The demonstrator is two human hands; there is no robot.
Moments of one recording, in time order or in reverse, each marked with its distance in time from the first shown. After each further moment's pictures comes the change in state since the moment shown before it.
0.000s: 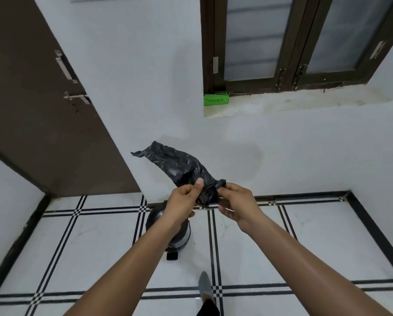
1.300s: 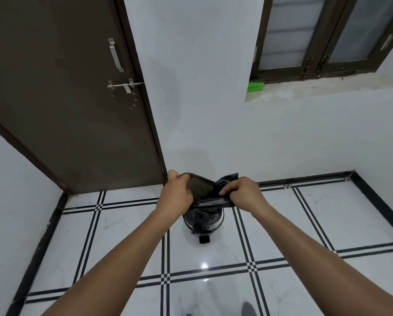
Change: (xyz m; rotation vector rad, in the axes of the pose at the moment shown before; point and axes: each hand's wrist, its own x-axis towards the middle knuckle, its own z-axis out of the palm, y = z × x) left_hand -0.053 -0.098 -0.292 0.850 0.074 0.381; right_hand -0.074 0.105 0.245 -0.806 0.163 -0.251
